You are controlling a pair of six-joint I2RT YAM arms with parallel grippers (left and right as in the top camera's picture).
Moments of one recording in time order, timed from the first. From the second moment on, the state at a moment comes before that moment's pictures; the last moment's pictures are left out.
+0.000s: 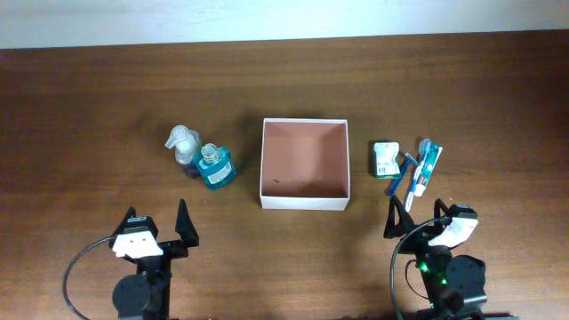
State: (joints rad) left arm 0.06 0.01 0.02 -0.09 -0.01 -0.13; right arm 0.12 0.02 0.08 -0.25 0.04 0.42
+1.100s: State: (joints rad) left arm 0.06 0.11 0.29 -0.13 0.60 -0.14; right arm 0.12 0.02 0.08 -0.25 0.04 0.42
